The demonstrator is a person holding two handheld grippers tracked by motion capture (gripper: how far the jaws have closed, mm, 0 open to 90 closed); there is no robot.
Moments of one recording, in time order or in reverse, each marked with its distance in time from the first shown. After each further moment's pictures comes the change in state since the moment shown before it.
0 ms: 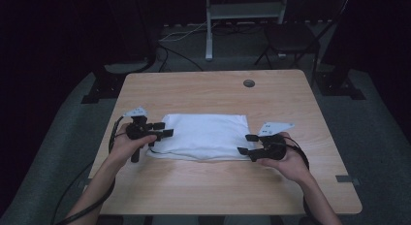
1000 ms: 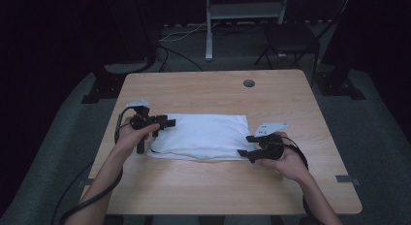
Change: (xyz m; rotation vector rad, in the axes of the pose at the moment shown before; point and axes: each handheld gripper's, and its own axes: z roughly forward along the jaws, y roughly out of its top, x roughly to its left) left arm -0.020 -0.009 -0.008 0.034 -0.071 0.015; right arm -0.005 0.001 0.002 0.026 -0.021 0.012
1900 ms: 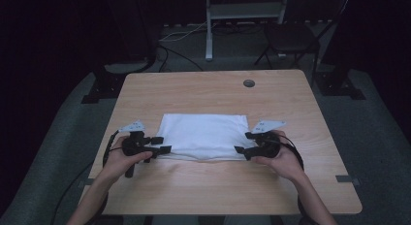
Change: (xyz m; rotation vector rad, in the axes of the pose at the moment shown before) left arm -0.030 -0.025 -0.002 0.027 0.070 0.082; right arm 0.007 0.014 0.016 0.010 -0.098 0.024
